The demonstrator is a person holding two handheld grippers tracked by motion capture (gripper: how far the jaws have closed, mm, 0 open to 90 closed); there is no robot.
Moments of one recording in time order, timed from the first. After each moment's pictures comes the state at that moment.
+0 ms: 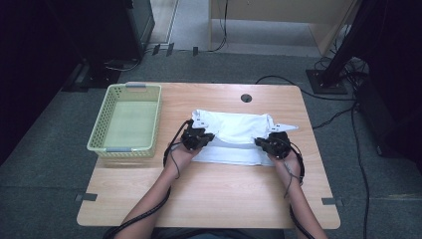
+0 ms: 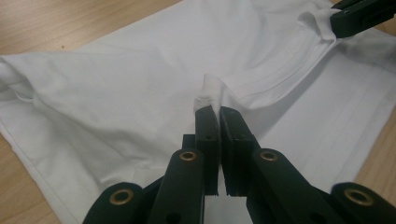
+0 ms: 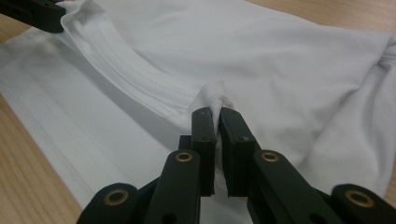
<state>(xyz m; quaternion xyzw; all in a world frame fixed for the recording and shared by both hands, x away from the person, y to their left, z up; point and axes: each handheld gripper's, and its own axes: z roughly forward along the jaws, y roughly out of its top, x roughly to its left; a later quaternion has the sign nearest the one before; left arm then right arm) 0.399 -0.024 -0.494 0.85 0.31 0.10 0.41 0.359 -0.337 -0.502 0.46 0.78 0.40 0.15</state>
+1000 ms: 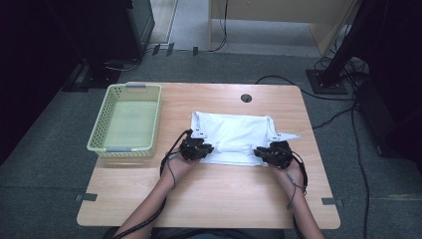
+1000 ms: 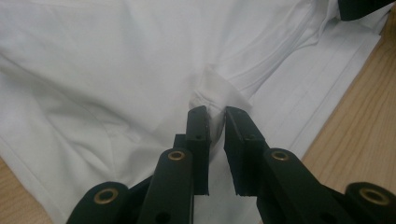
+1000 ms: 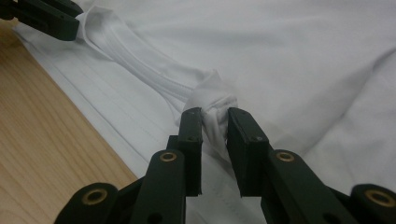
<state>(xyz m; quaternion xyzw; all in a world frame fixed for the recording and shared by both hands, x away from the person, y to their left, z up) 0.373 -0.017 -0.508 0.87 0.30 0.07 0.39 0.330 -0.337 -0.508 0.45 0.79 0.39 0.12</state>
